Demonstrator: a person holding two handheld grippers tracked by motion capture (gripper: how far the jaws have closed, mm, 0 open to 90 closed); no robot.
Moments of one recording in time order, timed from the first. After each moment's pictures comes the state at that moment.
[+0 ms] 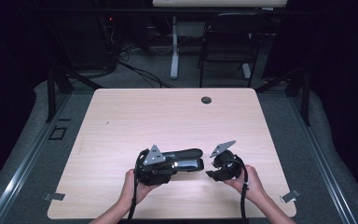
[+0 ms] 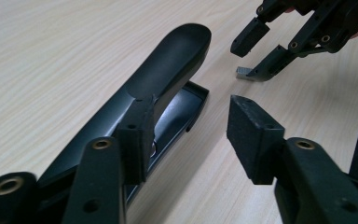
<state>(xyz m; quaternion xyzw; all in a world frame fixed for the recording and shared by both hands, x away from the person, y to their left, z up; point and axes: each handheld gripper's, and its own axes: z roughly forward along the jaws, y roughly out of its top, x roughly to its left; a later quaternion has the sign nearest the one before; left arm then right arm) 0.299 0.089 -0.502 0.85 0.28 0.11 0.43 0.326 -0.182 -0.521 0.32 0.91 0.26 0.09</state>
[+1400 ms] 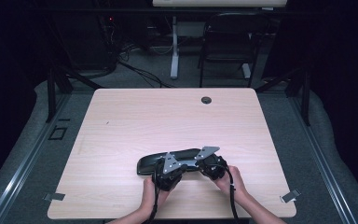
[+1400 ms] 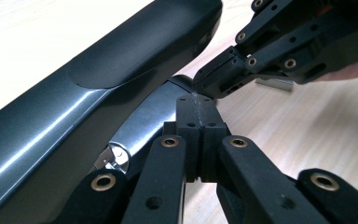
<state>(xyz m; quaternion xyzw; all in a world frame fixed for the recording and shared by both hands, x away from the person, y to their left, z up) 0.297 0.046 -0.551 0.82 0.34 0.15 0.44 0.333 -0.143 -0.549 0.29 0.90 0.28 0.17</state>
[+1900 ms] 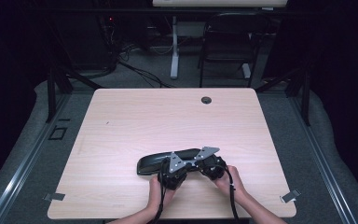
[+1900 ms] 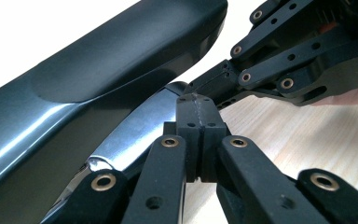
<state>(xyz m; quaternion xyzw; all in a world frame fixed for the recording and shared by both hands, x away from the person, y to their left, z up) 0.303 0.029 -0.561 0.81 0.35 0.15 0.44 0.335 -0.143 -0.557 0.30 0.89 0.29 0.18</state>
